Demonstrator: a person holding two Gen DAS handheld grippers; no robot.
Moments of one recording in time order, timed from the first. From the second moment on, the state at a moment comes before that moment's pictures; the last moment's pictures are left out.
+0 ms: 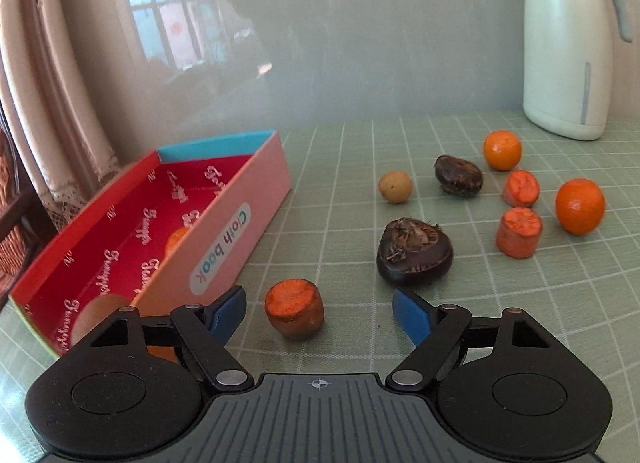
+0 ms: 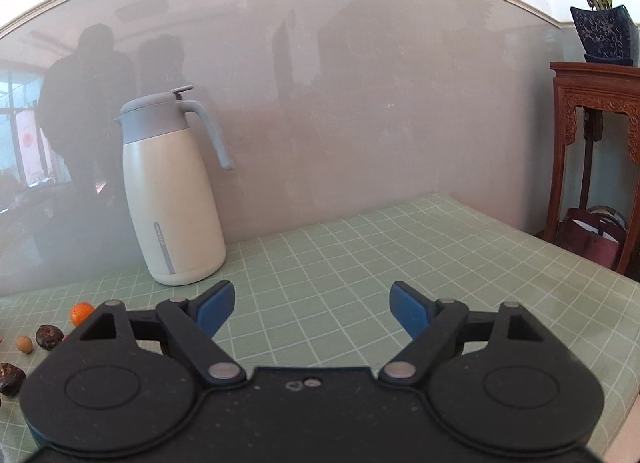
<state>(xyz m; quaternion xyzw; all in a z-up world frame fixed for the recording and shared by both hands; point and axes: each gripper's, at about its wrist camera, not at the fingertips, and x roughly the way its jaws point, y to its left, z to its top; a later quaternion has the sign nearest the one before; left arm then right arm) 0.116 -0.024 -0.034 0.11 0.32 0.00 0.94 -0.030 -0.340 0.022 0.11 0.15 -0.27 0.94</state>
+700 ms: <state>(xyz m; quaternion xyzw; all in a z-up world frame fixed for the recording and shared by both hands) 0.091 -0.022 -0.009 0.13 0.24 0.00 0.96 -0.012 -0.305 0.023 0.09 0.16 -0.22 0.96</state>
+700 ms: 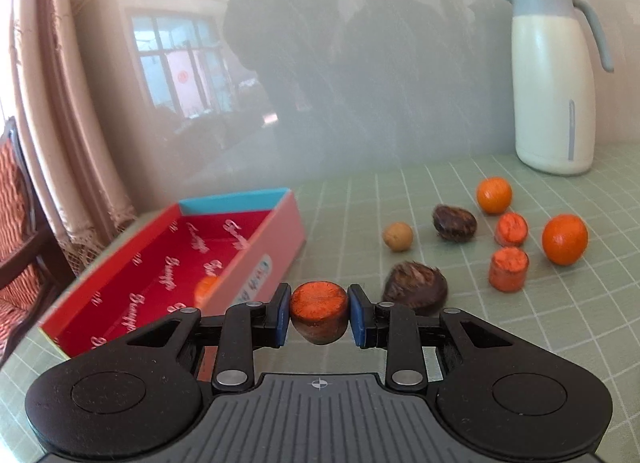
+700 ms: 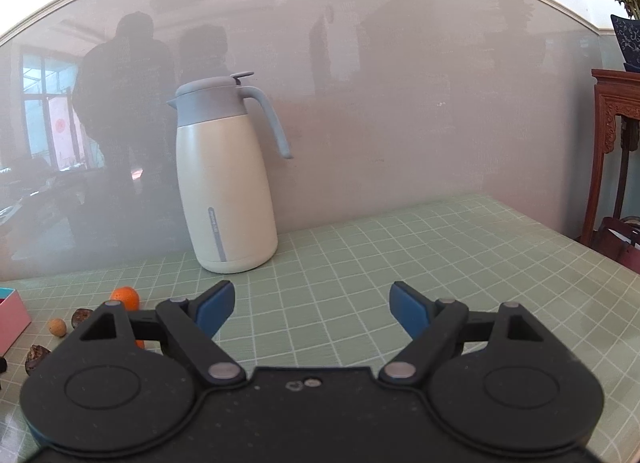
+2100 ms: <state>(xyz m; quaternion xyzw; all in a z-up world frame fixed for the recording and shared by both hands) 0.146 0.118 -0.004 0.02 0.28 0.19 0.94 0.014 -0.248 0.023 0.06 0.18 -0.17 0.97</state>
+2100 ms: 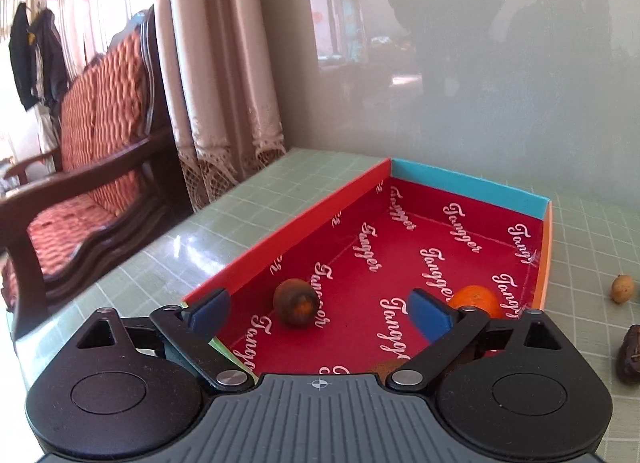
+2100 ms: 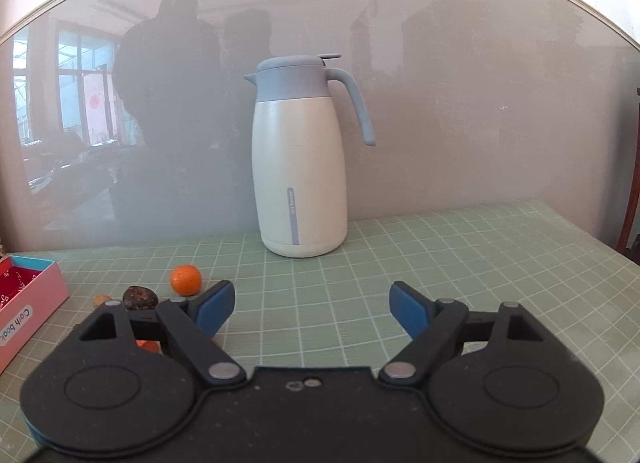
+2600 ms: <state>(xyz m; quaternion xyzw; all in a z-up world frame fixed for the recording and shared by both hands) 0.078 0.115 0.020 0.00 0.25 0.19 0.95 0.003 -0.279 0.021 0.07 0.18 -0.22 0.96</state>
